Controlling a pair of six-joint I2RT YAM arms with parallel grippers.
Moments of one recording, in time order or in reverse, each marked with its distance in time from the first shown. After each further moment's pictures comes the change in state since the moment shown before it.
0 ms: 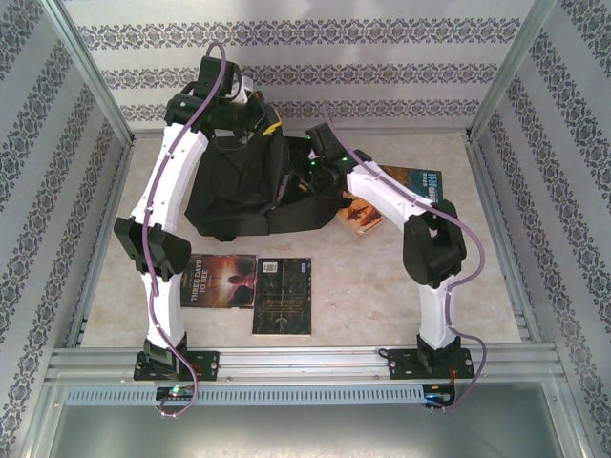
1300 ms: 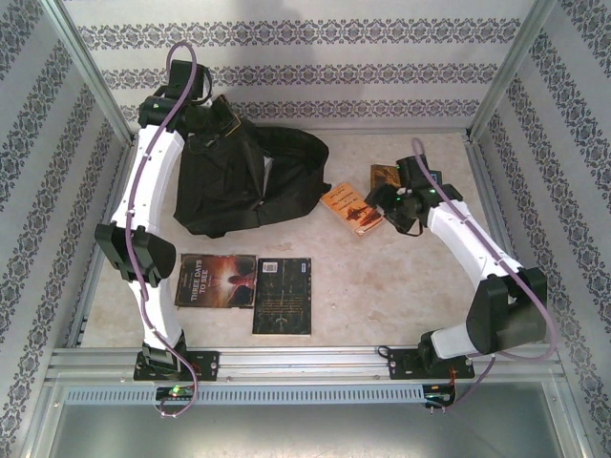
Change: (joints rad) left arm 0.120 -0.099 -0.149 -0.026 -0.261 0.085; right arm -0.351 -0.581 -0.644 -0.174 0.130 -0.100
